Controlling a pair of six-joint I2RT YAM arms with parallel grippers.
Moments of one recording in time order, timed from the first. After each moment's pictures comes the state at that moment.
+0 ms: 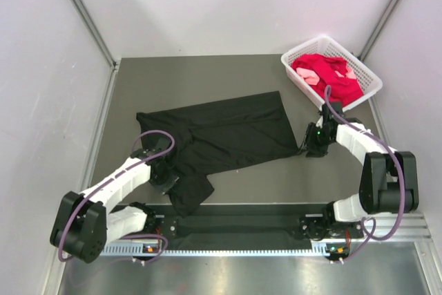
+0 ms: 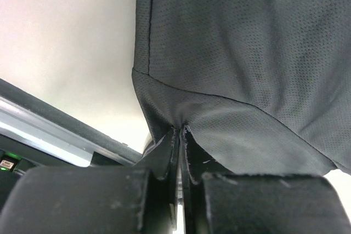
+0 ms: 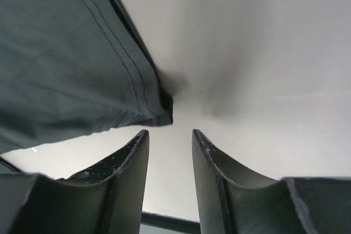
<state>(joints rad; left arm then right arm) -0.40 1.12 0.52 -0.87 -0.13 -1.22 0.03 1.43 0.82 -0.62 -0.21 0.40</state>
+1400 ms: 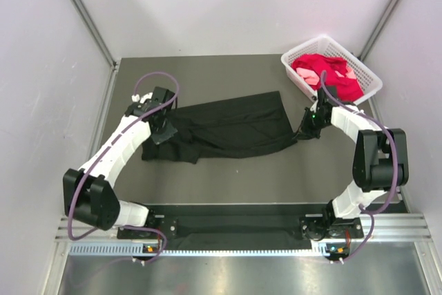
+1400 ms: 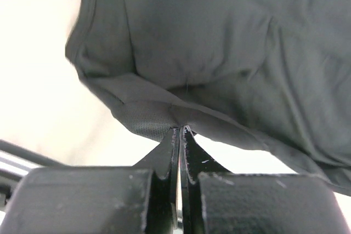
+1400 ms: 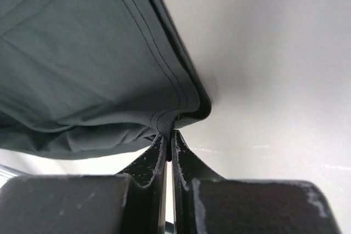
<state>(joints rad) -0.32 1.36 1.14 -0.98 -0.31 -0.83 0.05 1.64 1.02 -0.59 -0.32 0.44</state>
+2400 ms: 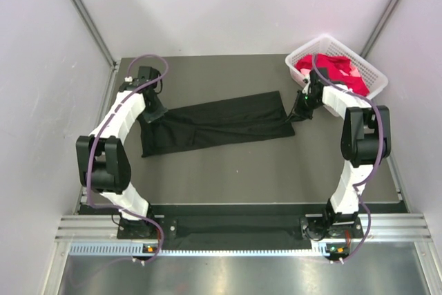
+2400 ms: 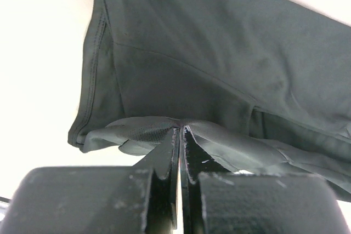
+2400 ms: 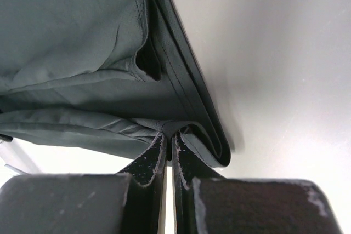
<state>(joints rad) -0.09 1.66 1.38 -0.86 -0.19 -0.62 0.06 1.93 1.38 -0.65 -0.36 0.41</state>
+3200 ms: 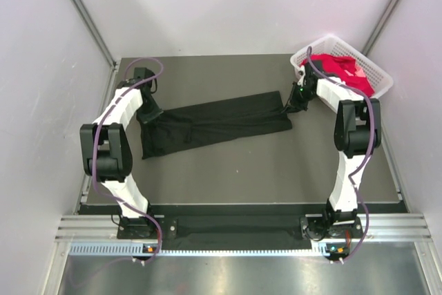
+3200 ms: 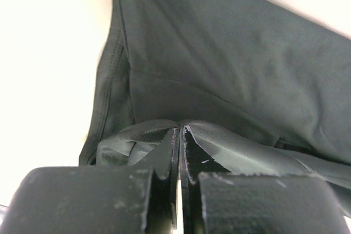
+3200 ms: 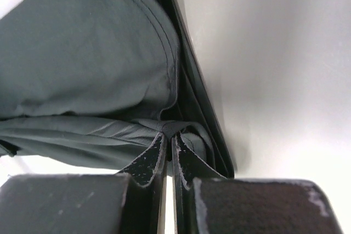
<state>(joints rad) -0.01 1.78 1.41 -0.84 -0.17 -0.58 0.08 2.07 1.56 -0.65 -0.37 0.42</state>
